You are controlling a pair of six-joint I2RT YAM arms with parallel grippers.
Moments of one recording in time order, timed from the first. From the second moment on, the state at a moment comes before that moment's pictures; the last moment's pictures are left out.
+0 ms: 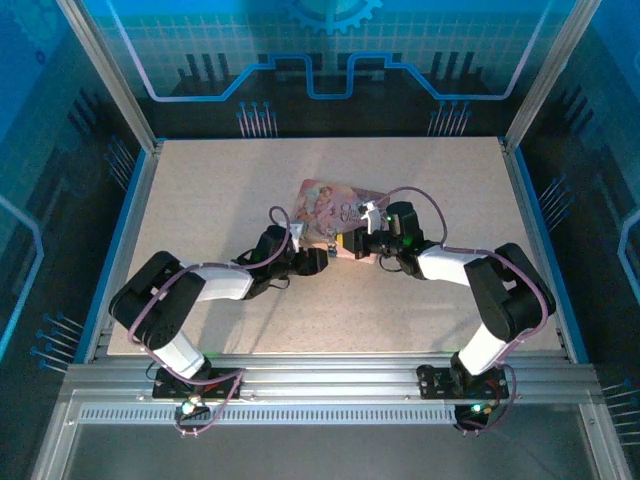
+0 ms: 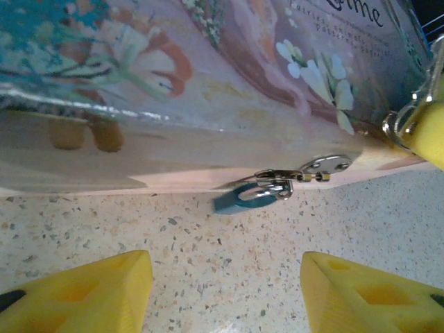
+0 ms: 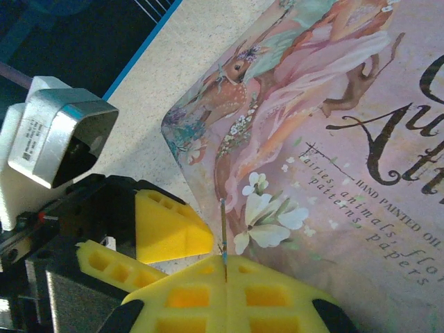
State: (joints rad) left arm -0.56 1.64 0.62 0.41 0.23 -0.60; right arm 0.44 1.66 0.73 0.40 -0.59 0.36
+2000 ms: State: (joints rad) left arm -0.59 1.81 0.70 0.56 0.19 -0.53; right arm 0.36 1.70 0.85 0.24 -0.61 0.36
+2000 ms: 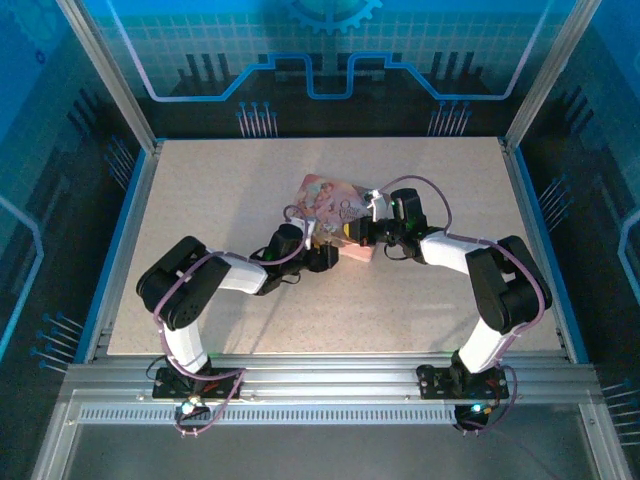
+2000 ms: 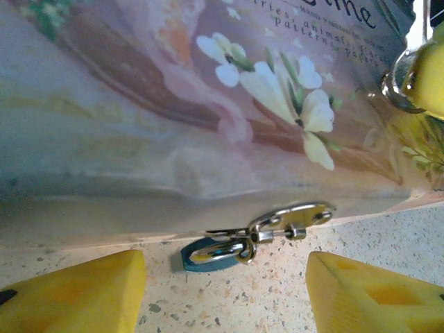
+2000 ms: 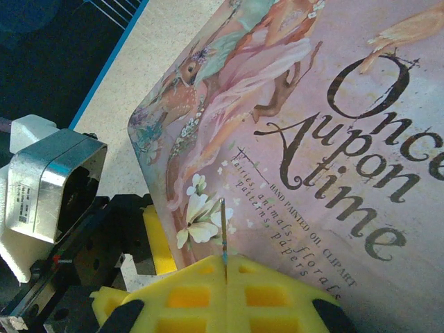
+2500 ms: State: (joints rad) left arm -0.62 1.83 0.73 0.54 0.16 -0.53; right arm 0.37 1.70 0.84 0.26 -0.61 0.36
